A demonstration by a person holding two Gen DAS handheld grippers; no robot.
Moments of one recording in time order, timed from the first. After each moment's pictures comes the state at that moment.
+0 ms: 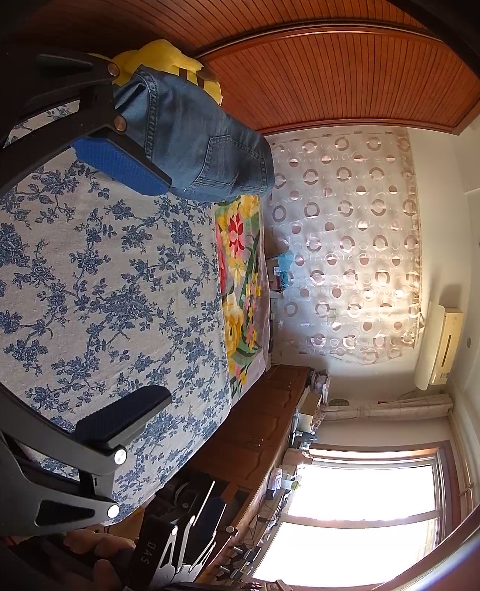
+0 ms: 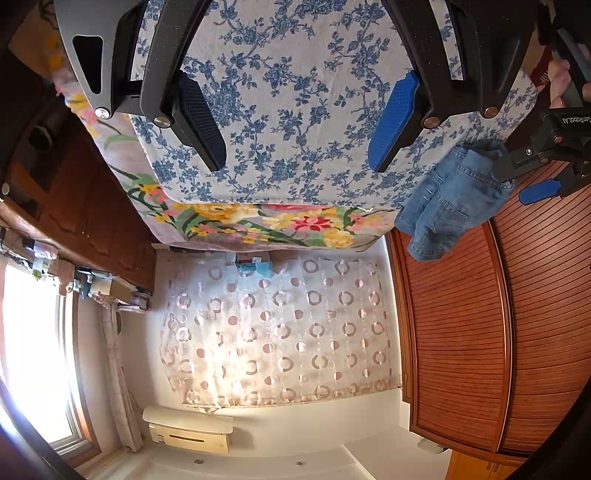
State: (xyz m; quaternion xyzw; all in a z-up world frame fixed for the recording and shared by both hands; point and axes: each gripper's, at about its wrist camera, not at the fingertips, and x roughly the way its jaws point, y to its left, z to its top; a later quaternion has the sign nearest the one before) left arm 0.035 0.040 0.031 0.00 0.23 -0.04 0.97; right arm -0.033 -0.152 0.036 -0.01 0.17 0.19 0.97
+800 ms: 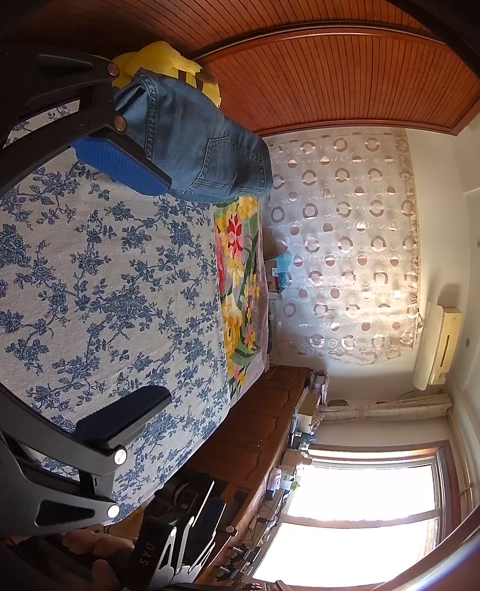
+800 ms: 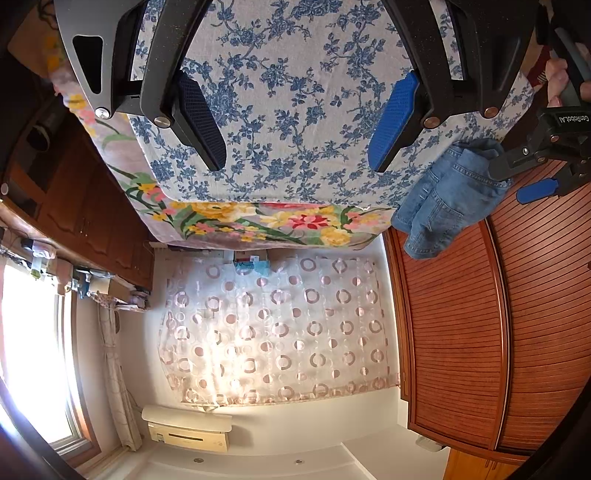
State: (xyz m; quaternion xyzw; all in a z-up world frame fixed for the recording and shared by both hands) left arm 0.034 0.042 0.031 0.00 0.23 -0.04 0.97; right arm -0.031 -0.154 0.033 -0.01 0.16 0.19 0.97
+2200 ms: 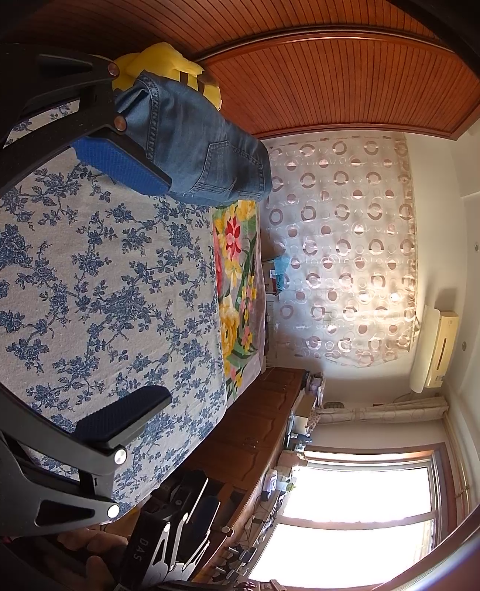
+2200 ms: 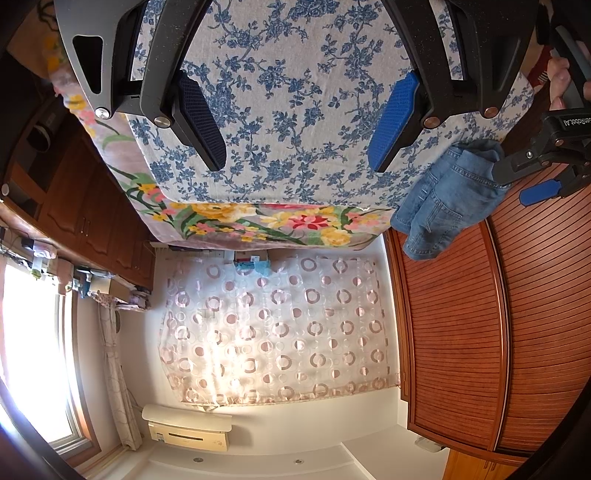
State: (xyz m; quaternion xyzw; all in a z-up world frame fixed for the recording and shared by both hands) left arm 0.030 0.044 0.030 0.00 0.23 -0.03 0.97; right arm -0.033 -0.156 0.030 -0.01 0.16 0.19 0.97
